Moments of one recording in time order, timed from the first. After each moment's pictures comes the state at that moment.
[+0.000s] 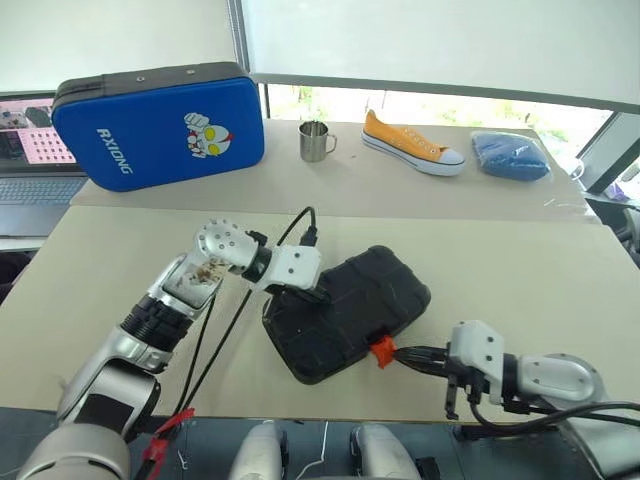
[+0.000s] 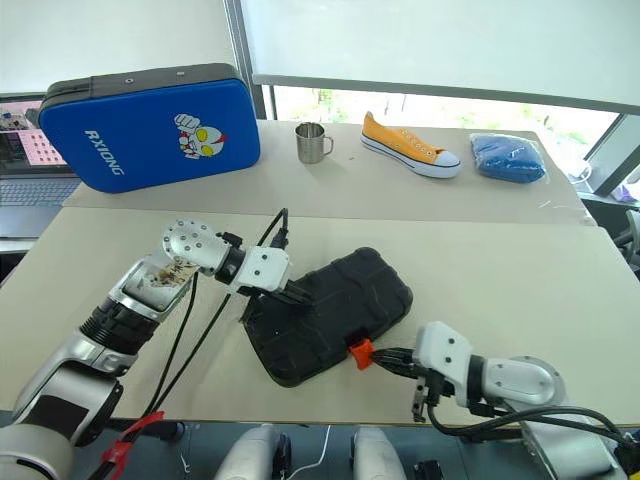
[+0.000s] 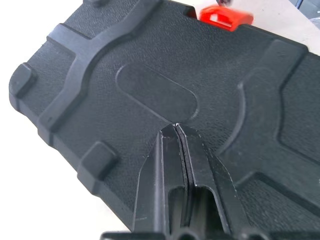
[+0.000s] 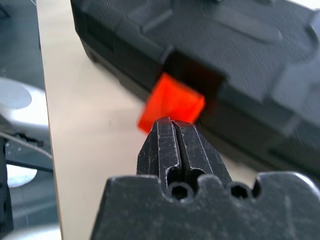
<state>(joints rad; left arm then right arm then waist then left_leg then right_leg) -0.77 0.60 -0.44 0.12 -0.08 0.06 -1.39 0.17 -0.77 0.04 -0.55 0.28 0.26 0.93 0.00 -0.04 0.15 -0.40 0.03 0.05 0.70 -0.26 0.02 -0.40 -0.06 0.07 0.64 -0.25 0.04</state>
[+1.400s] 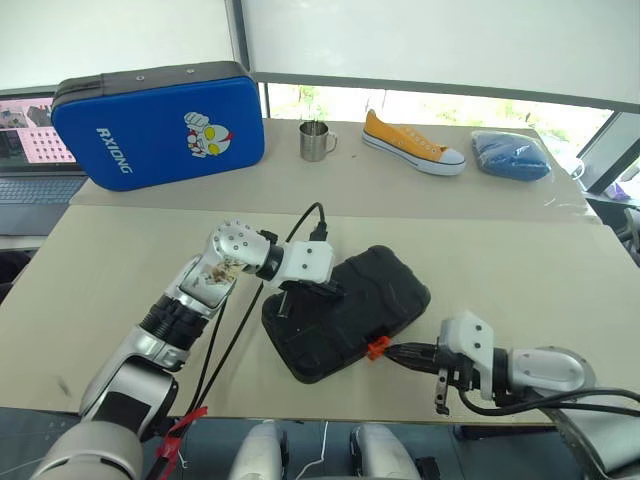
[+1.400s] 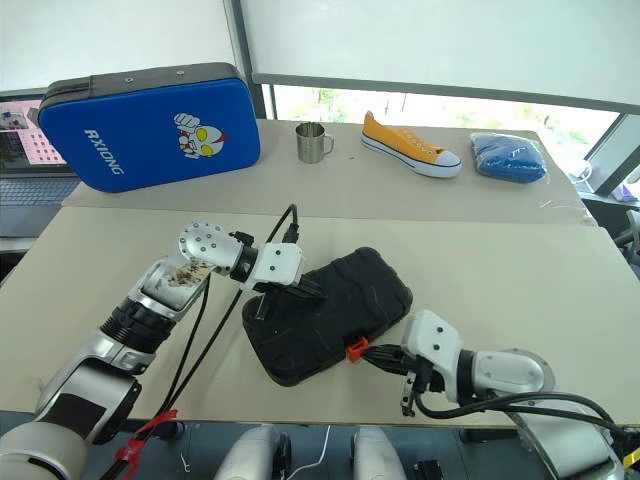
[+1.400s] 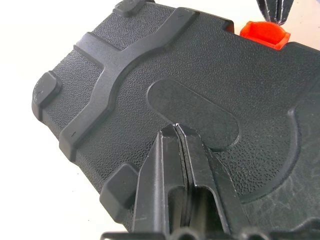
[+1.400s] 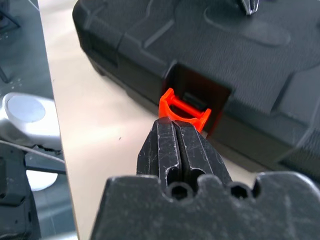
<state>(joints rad) -0.77 0.51 -0.43 0.16 -0.04 0.06 -1.33 0.11 -0.78 0.03 -0.65 0.38 0.48 0.88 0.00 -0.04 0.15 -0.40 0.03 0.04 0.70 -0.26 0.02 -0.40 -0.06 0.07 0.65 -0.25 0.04</state>
